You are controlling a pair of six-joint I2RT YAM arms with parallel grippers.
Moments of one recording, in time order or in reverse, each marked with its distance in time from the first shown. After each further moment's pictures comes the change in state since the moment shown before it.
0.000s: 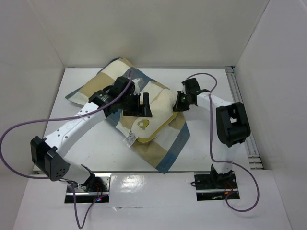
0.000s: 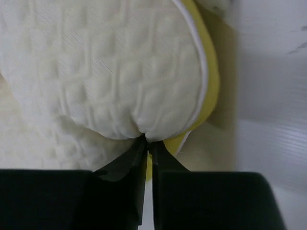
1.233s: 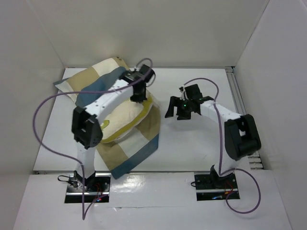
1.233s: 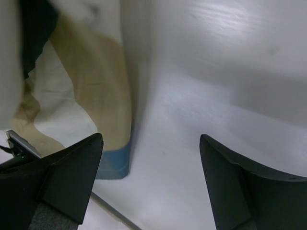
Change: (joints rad) left arm -0.008 0.618 0.565 -0.306 -0.557 -0.022; right arm 0.067 -0.215 -0.189 -0.022 -0.104 -0.019
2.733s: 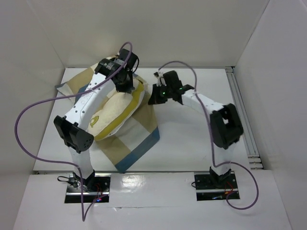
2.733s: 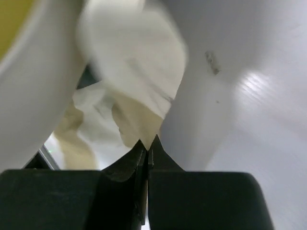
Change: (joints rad) left arm 0.105 -0.189 0.113 -0.166 0.095 0.043; right arm 0.211 0.315 0.409 0.142 -0.070 -0.086
